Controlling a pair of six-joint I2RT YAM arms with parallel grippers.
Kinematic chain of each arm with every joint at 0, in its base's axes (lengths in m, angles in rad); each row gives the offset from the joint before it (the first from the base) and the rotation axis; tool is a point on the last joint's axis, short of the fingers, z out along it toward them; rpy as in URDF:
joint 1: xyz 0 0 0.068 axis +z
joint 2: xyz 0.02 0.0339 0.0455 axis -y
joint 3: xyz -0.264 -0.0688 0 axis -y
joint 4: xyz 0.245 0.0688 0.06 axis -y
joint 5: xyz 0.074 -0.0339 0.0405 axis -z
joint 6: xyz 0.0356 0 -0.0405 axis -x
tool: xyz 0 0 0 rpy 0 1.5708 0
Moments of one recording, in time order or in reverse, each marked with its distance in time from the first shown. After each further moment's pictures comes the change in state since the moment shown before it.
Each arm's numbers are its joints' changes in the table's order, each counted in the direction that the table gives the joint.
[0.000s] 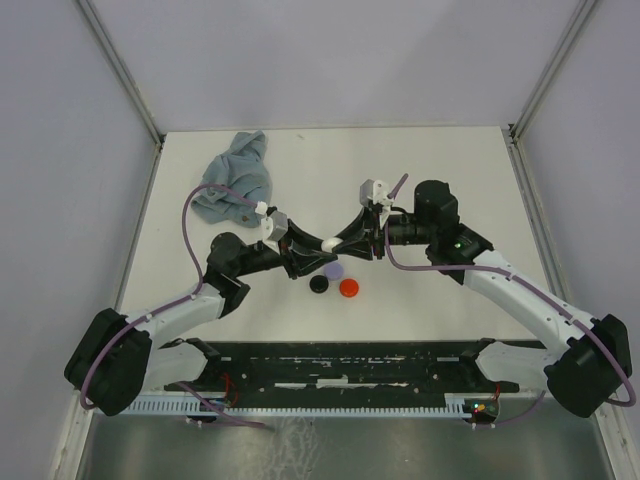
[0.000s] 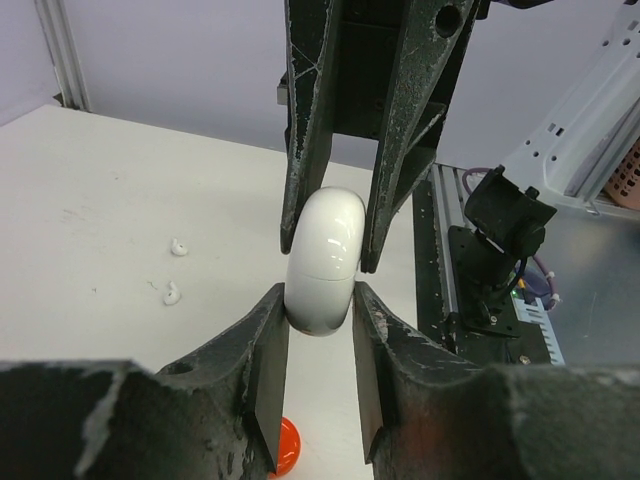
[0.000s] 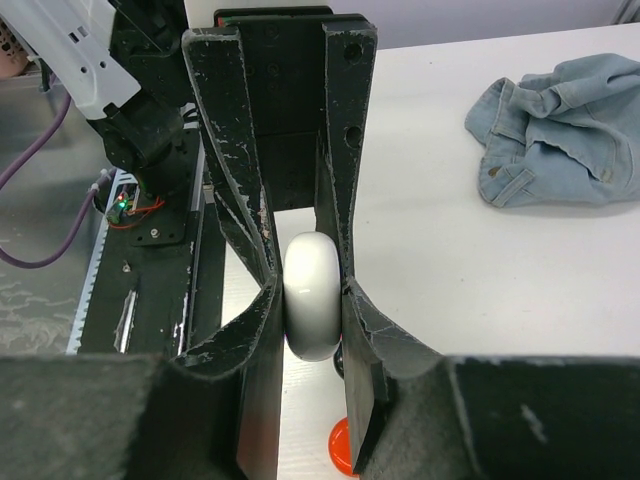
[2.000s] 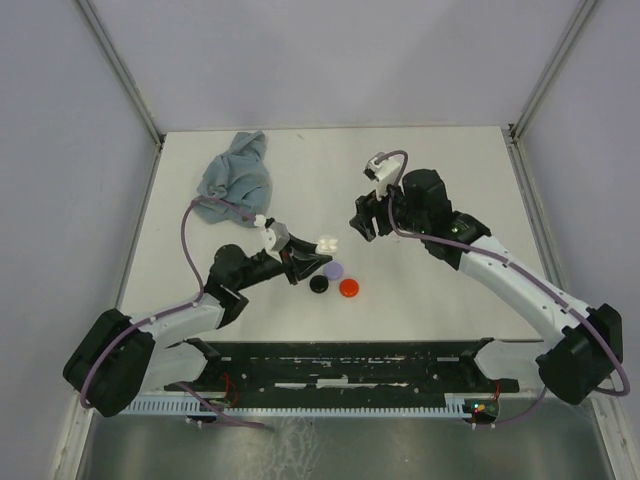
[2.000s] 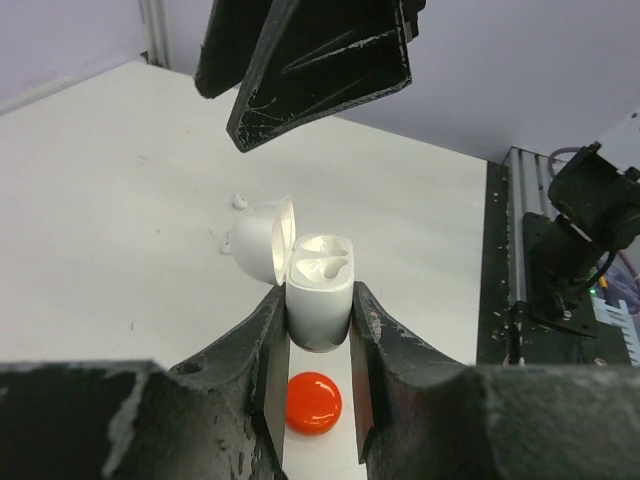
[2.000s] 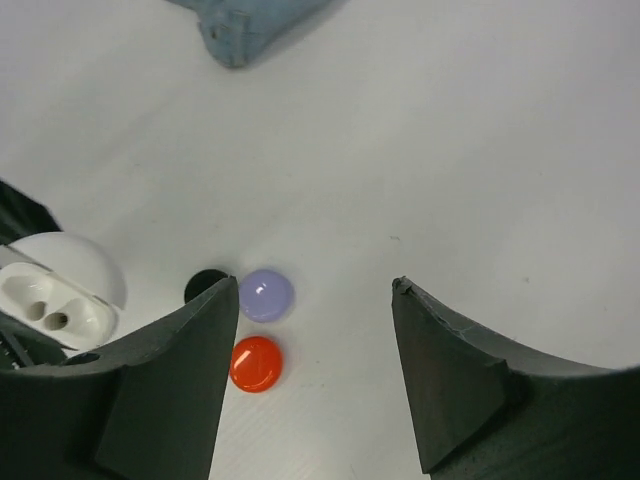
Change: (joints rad) left arm -0.021 0.011 -0.105 0.008 -0.164 -0.097; right arm -0.005 -0.042 0.116 -0.269 0.643 -0.083
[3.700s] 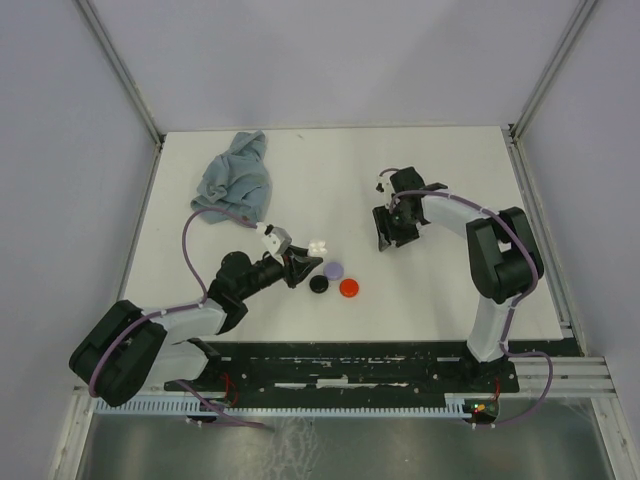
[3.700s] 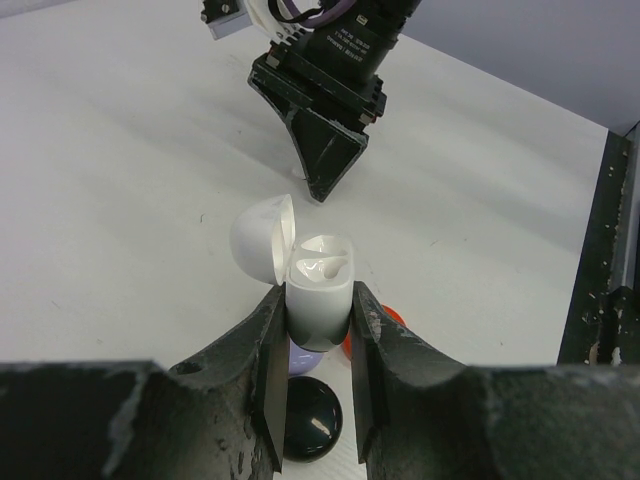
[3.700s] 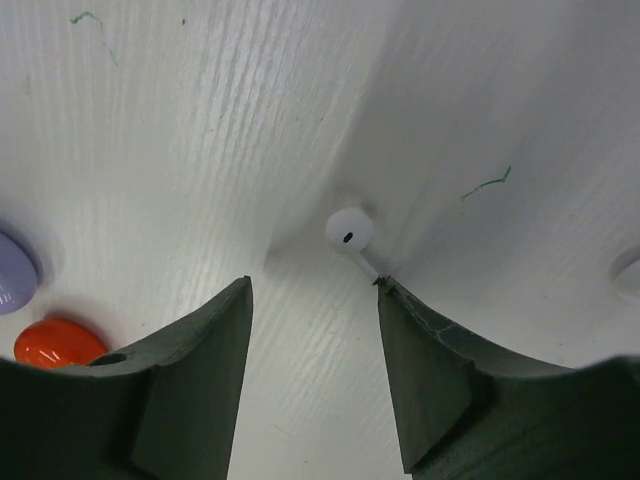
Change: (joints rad) left arm 0.000 -0.067 -0.102 -0.009 -0.238 -0.056; right arm -0.262 -0.677 0.206 -0.346 0.069 -0.103
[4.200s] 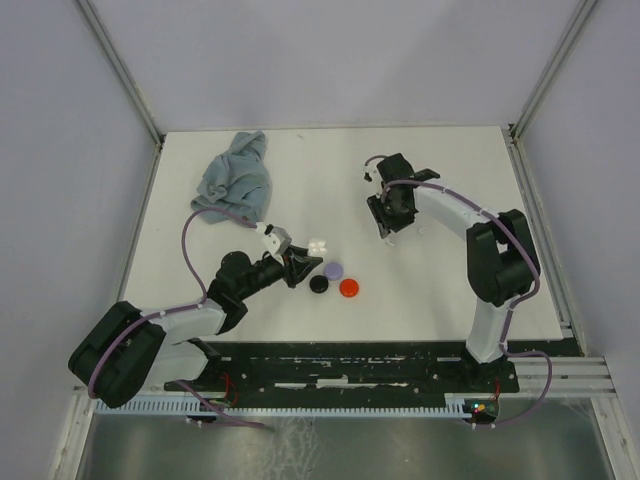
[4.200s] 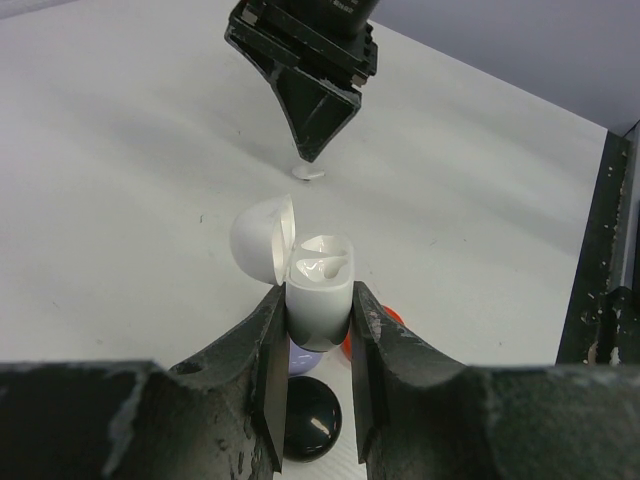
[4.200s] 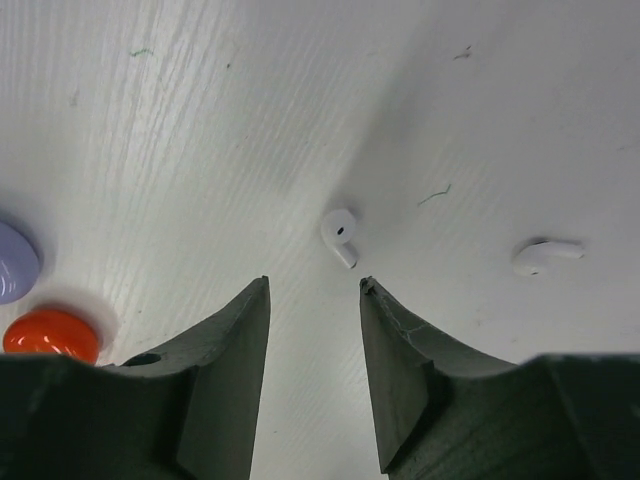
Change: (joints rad) left arm 0.000 0.010 0.002 -0.010 0.001 0.000; right arm 0.072 0.023 0.134 -0.146 0.132 0.076
